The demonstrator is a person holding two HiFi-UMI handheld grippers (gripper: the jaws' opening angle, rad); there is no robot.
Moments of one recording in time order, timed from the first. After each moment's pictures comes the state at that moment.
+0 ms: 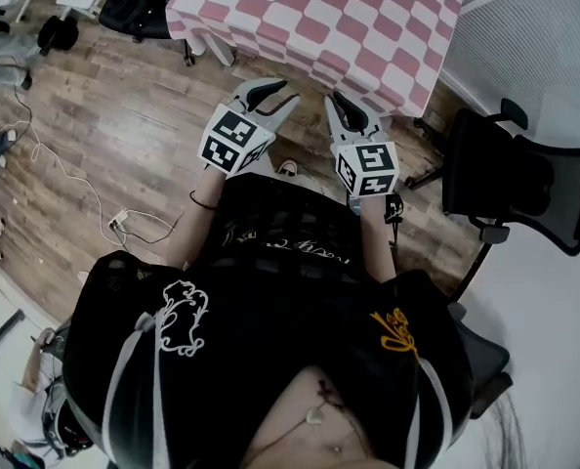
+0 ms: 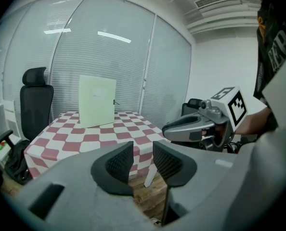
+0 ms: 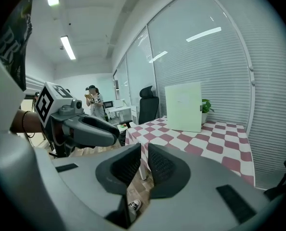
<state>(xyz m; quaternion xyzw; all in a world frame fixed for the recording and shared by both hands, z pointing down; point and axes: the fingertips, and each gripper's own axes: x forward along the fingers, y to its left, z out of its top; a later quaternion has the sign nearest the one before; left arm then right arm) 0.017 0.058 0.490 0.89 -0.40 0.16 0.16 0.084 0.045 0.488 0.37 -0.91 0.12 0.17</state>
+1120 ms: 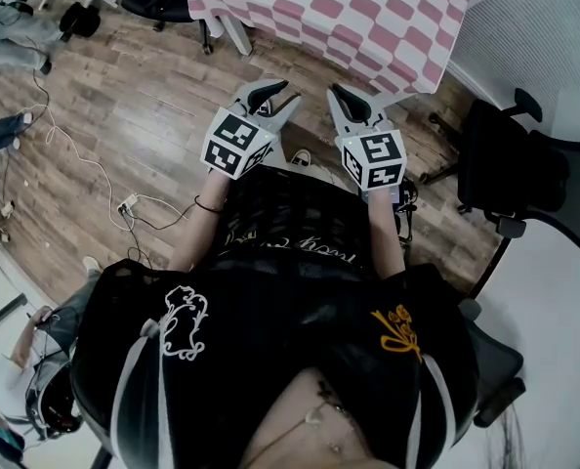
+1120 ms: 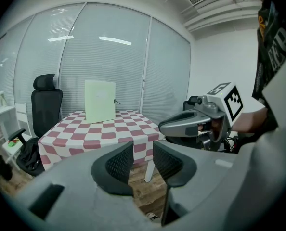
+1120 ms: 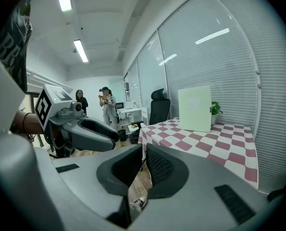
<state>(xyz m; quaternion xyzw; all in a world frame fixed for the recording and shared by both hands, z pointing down) 0.024 0.158 0.488 0.87 -0.44 0.17 0.15 0.083 0.133 0.480 0.32 -0.93 0.10 0.16</state>
